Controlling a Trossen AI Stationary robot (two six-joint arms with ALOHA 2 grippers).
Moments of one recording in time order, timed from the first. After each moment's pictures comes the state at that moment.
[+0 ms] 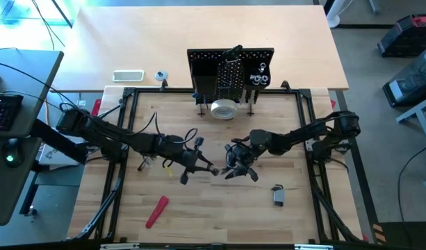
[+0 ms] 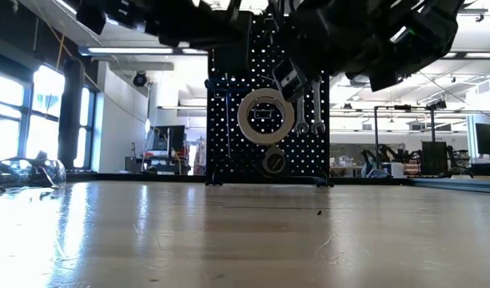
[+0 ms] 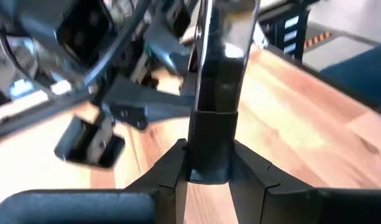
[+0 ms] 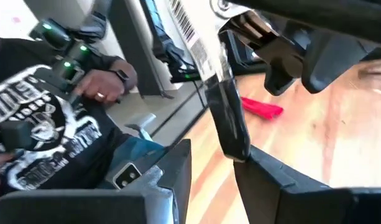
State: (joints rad) left arm -0.16 1.43 0.77 0.30 0.08 0.33; right arm 0.04 1.66 0.66 0.85 -0.67 0.26
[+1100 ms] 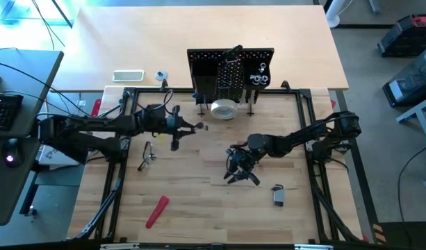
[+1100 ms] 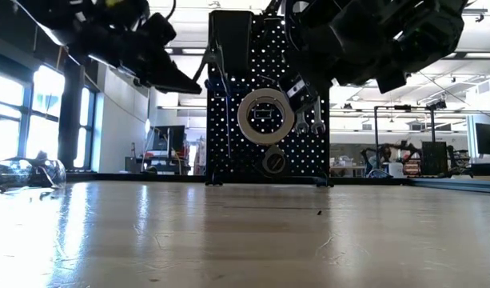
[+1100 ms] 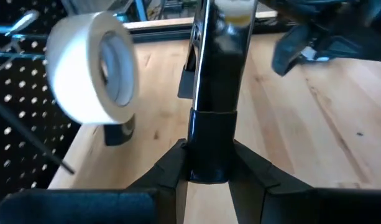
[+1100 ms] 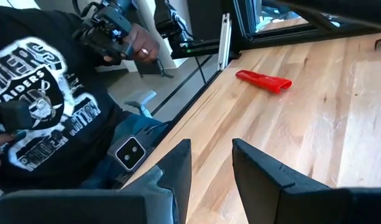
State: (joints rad) left arm 0.28 1.14 0.54 0.21 0.18 0.20; right arm 0.07 1.66 0.66 0.74 -0.64 0.20
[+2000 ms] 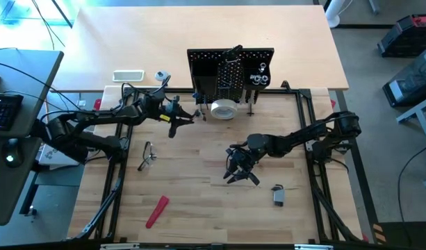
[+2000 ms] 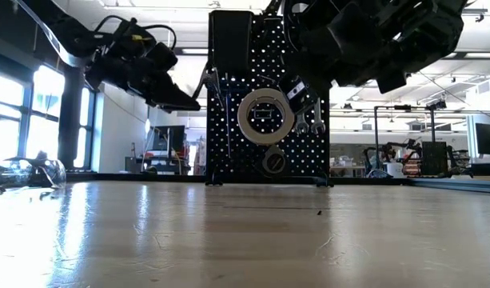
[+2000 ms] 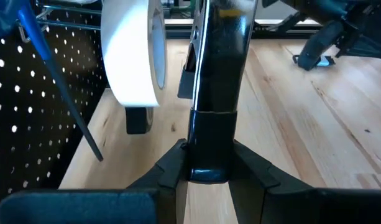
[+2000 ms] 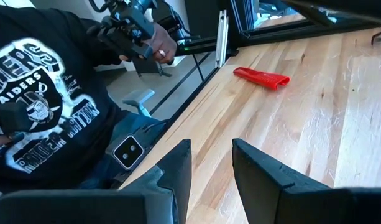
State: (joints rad) left arm 0.60 1.27 0.54 0.31 0.56 0.27; right arm 0.06 1.66 0.66 0.73 -0.64 0.21
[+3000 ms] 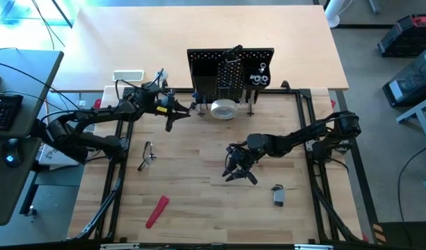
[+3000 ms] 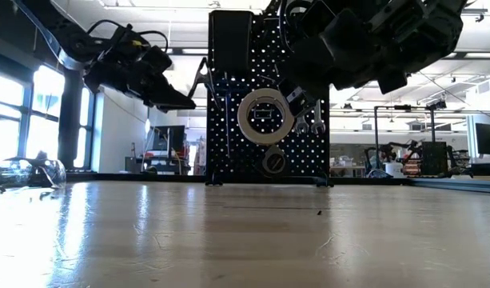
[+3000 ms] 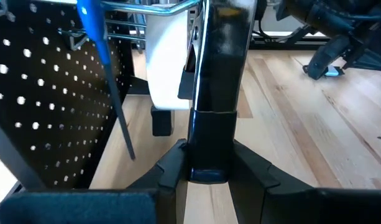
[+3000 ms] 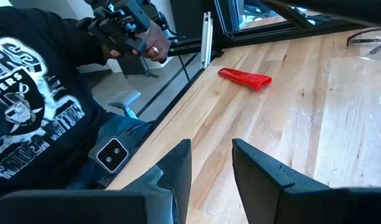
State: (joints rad) left arm 0.73 1.27 0.54 0.33 0.67 0.30; right arm 0.06 1.66 0.66 0.72 -0.58 0.20
